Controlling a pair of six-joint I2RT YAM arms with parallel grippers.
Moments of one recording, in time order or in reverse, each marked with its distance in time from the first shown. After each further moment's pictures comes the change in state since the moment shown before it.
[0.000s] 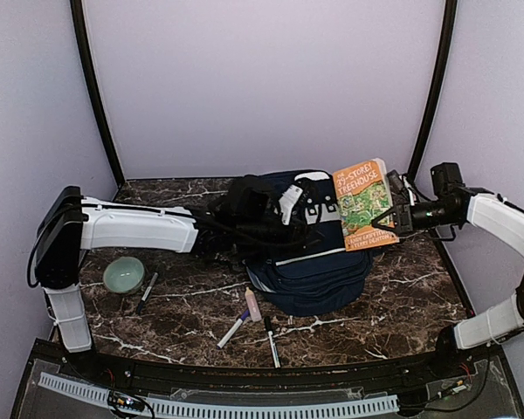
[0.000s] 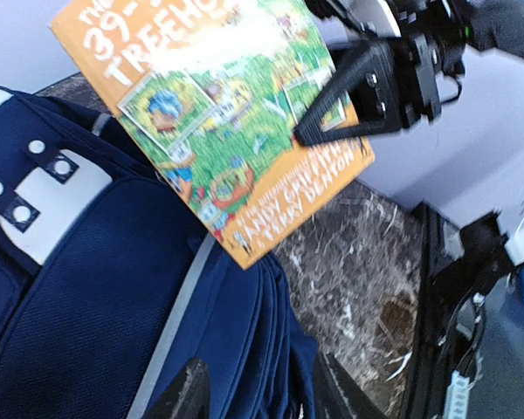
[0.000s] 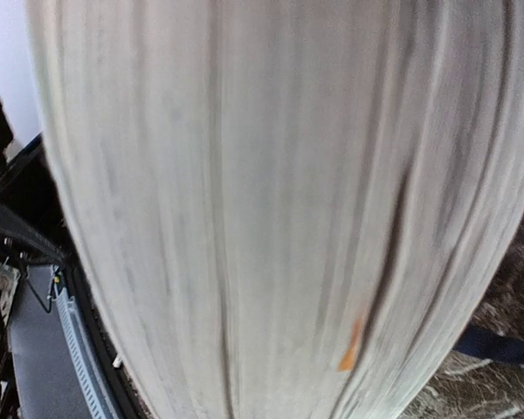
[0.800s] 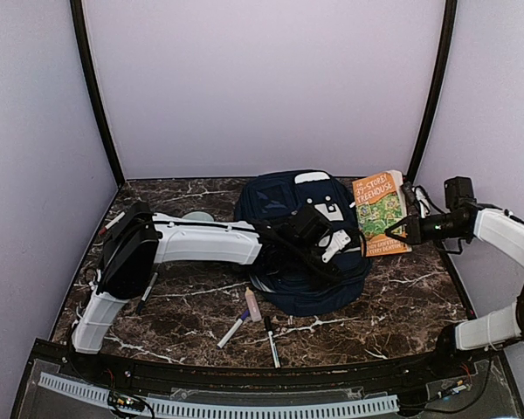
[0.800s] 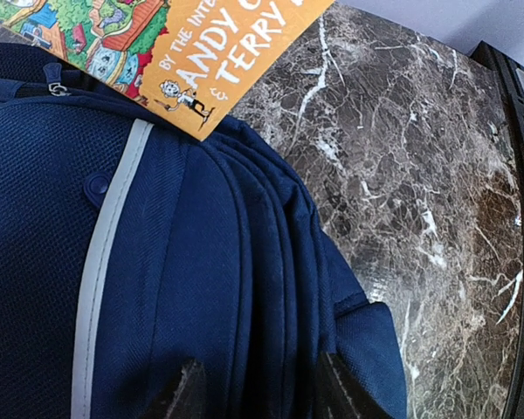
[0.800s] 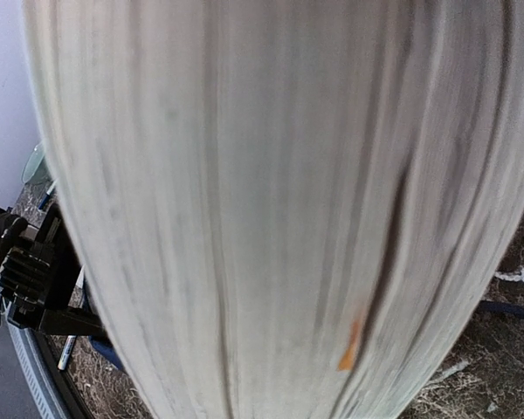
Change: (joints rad) left arm -0.116 0.433 0.485 -0.428 -0.096 0.347; right arm -0.148 -0.089 -0.159 0.076 0.111 -0.061
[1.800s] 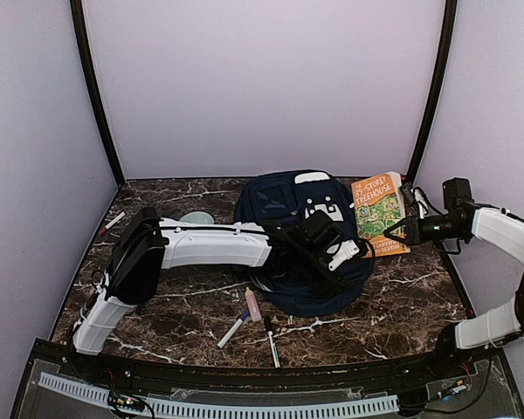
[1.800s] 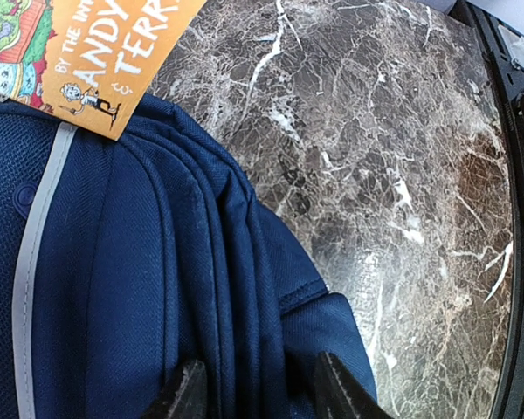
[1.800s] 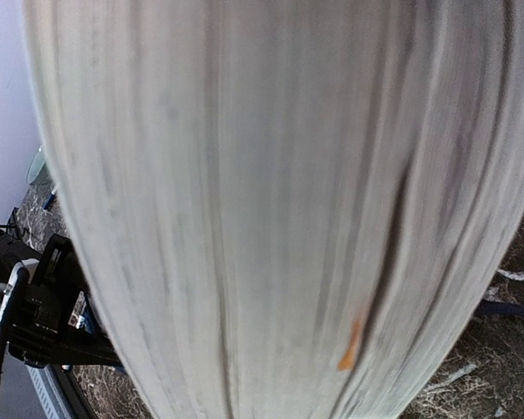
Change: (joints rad) left arm -0.033 0.060 0.122 -0.155 0.029 0.050; right arm -0.003 0.040 0.000 0.012 -0.023 0.000
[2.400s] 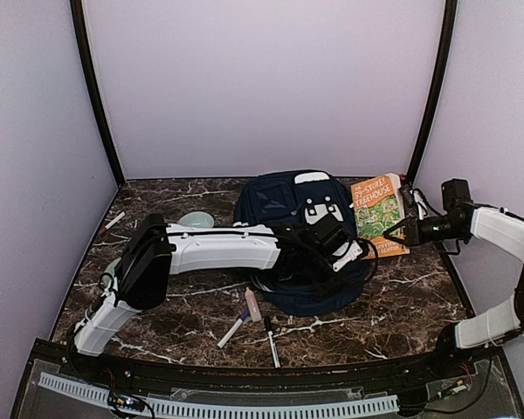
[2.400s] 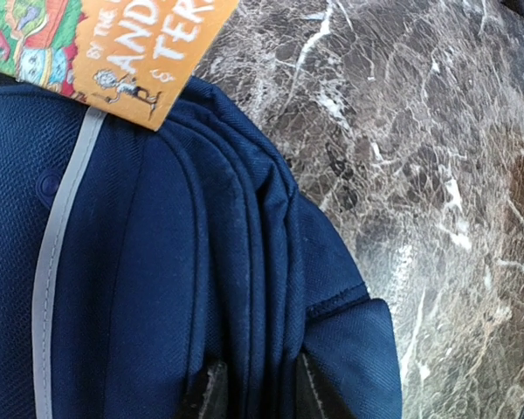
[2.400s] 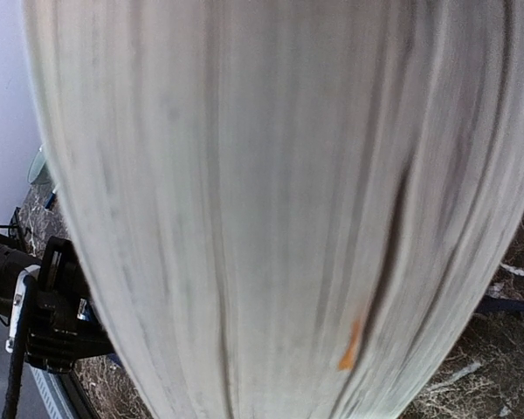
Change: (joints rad) left arm -0.019 0.061 0.119 -0.111 -0.175 -0.029; right arm -0.002 0.020 0.000 -0.001 -0.006 0.000
